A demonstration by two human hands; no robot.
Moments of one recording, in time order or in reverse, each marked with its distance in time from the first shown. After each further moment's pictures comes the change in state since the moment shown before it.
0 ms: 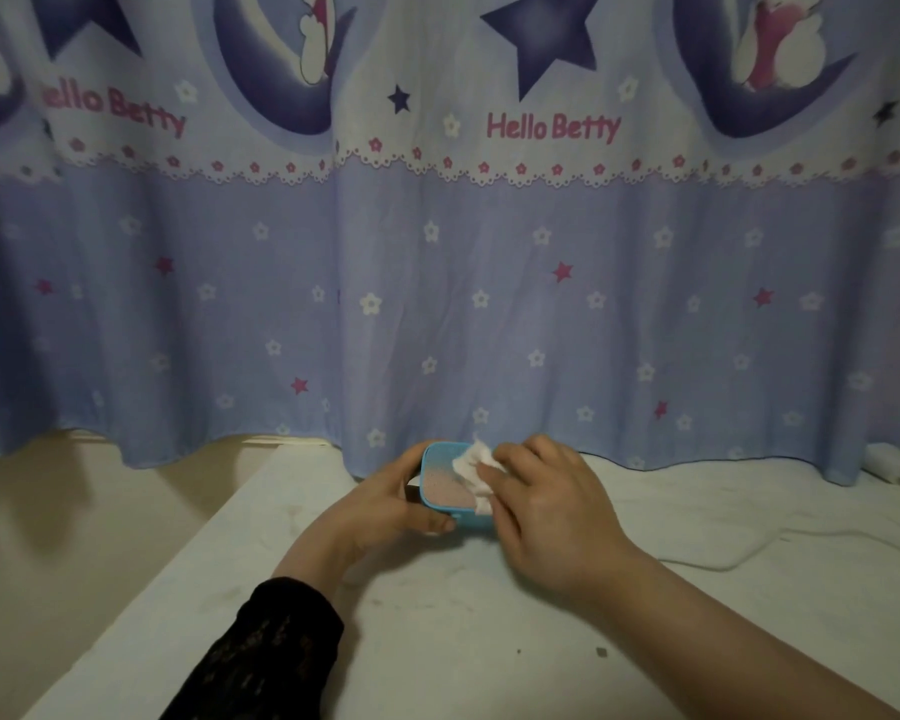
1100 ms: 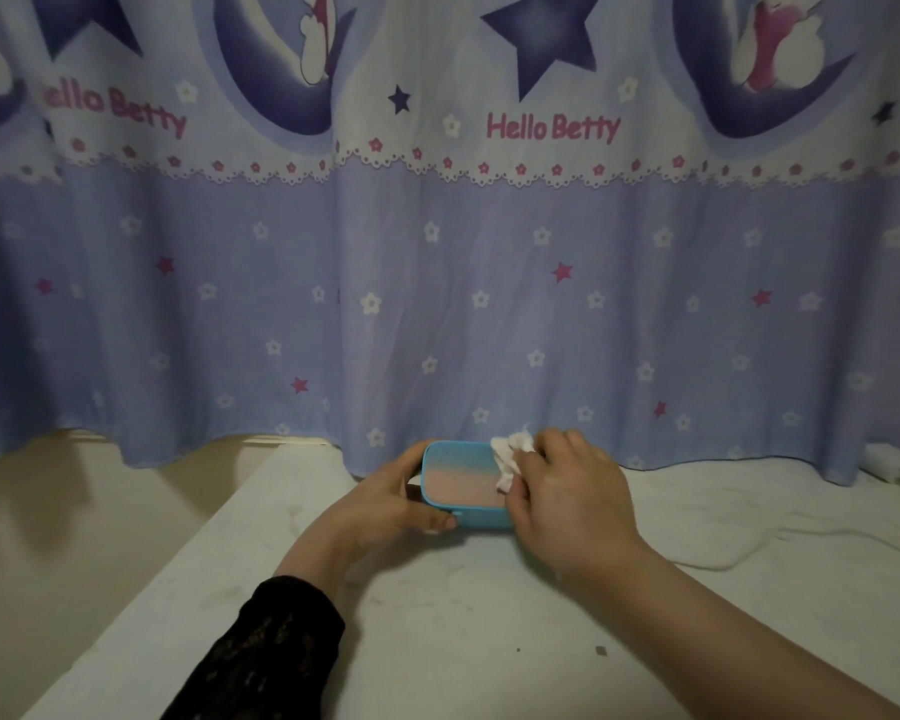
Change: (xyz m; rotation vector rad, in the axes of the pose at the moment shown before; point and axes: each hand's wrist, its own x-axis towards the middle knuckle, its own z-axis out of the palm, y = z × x) left_hand 0.003 0.000 -0.001 0.064 0.012 -0.015; right_hand 0.004 0.004 -0.006 -0.184 -0.035 0.251
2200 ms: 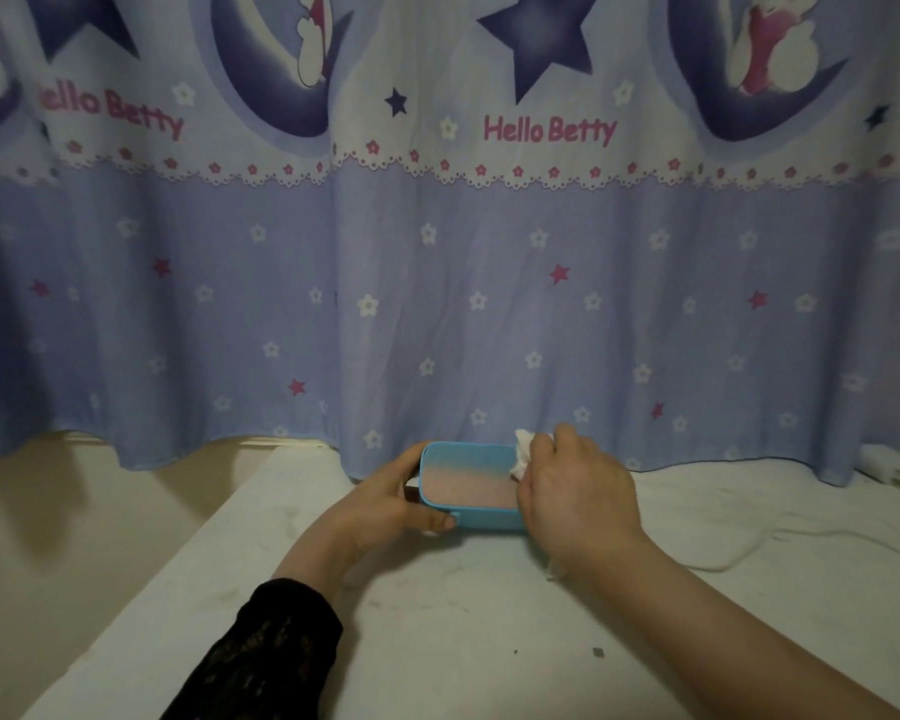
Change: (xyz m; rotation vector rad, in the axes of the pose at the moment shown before) left_hand -0.001 0.002 0.001 0.028 0.018 0.000; right_hand 0.007 0.002 0.003 -0.144 -0.051 0.108
